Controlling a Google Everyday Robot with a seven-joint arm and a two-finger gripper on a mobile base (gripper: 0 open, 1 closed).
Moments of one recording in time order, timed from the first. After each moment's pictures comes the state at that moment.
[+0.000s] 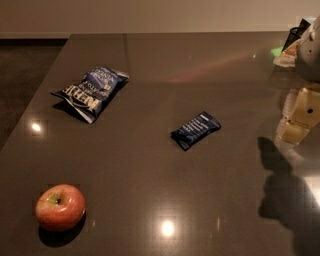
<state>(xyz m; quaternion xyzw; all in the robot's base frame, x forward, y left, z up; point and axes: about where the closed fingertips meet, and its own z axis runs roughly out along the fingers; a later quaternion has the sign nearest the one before) 0.438 -0.216 0.977 -0.60 0.78 -0.04 0.16</state>
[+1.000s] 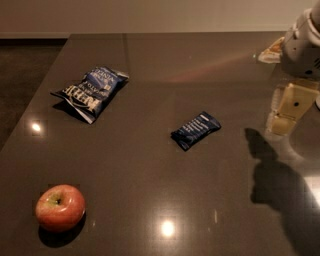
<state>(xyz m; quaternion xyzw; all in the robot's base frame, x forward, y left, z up) 0.461 -0.205 0.971 -0.64 0.75 -0.03 0.17</state>
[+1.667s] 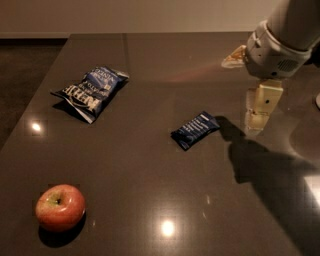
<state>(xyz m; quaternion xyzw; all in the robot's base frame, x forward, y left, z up) 0.496 -0.168 0.941 -0.73 0.67 0.02 0.16</state>
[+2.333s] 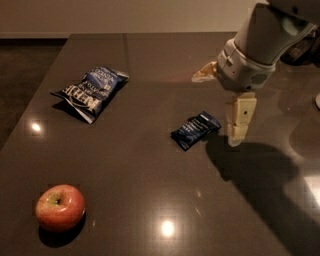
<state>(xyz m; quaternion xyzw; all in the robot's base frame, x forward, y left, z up) 0.493 -0.119 0.908 -0.80 0.57 0.06 0.15</state>
